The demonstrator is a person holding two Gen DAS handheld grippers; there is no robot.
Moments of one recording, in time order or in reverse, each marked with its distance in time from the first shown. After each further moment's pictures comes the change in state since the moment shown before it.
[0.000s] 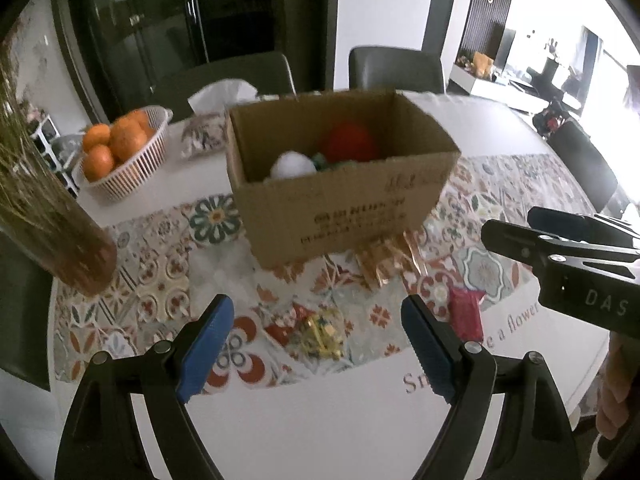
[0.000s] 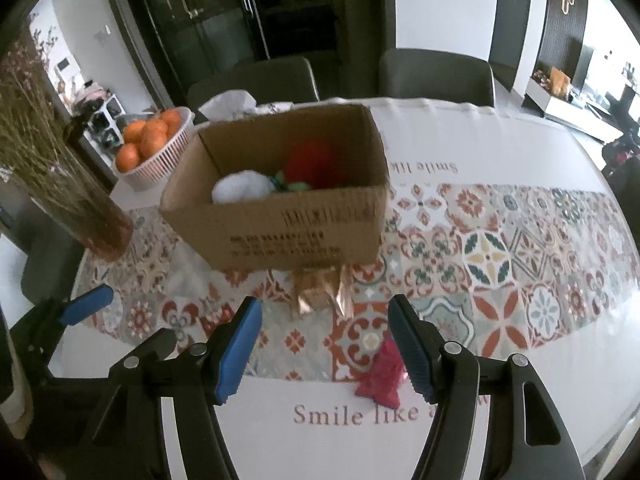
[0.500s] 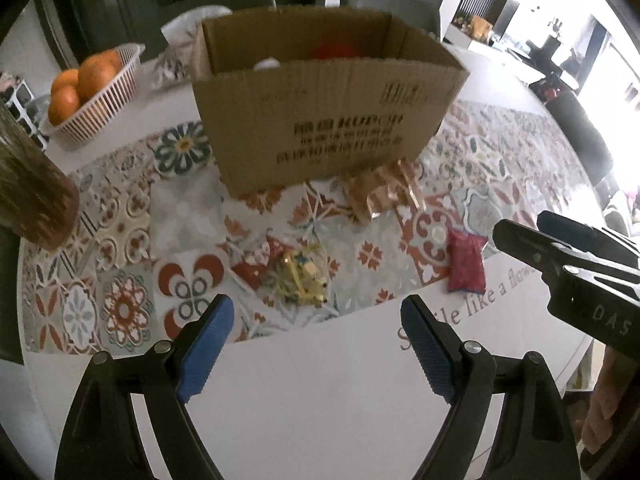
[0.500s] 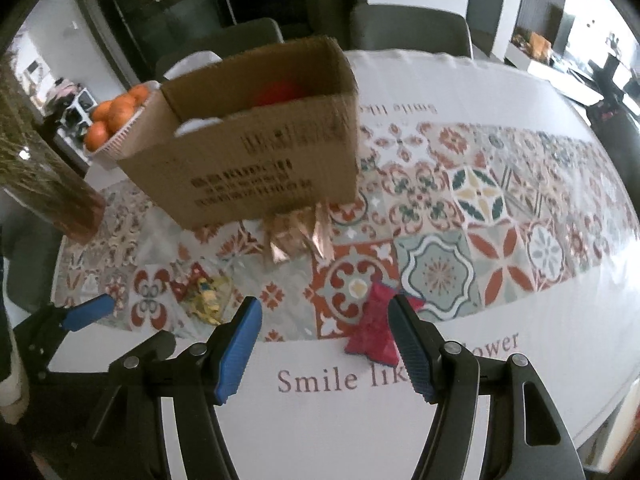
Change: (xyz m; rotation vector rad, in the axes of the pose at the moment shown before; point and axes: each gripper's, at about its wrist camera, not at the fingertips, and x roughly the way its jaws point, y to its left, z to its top) left arm 0.045 -0.002 -0.034 -0.016 0.196 -0.083; right arm 0.034 -0.013 -0.043 0.090 0.106 -0.059
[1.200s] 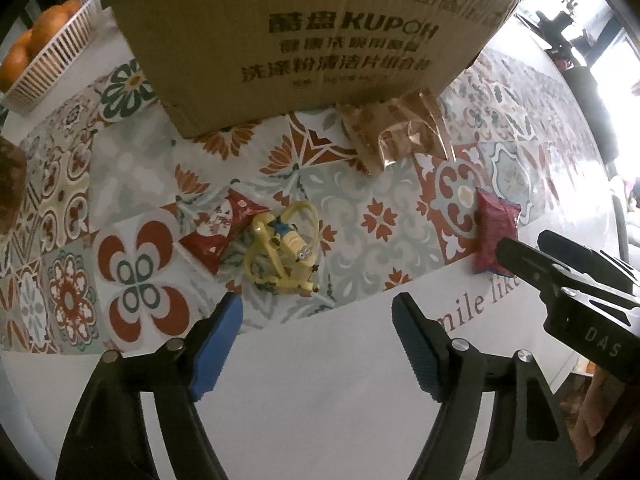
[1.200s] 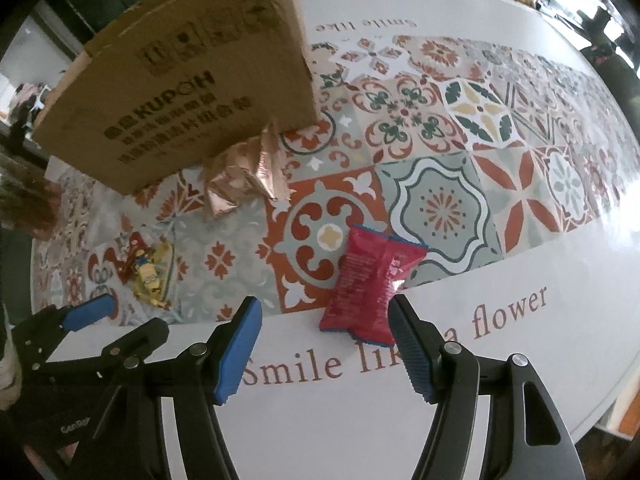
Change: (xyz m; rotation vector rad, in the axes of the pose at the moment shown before) left arm 0.081 -0.001 0.001 -0.016 0.223 -0.047; right arm 0.073 -0.029 -0.020 0.108 0.193 -0.020
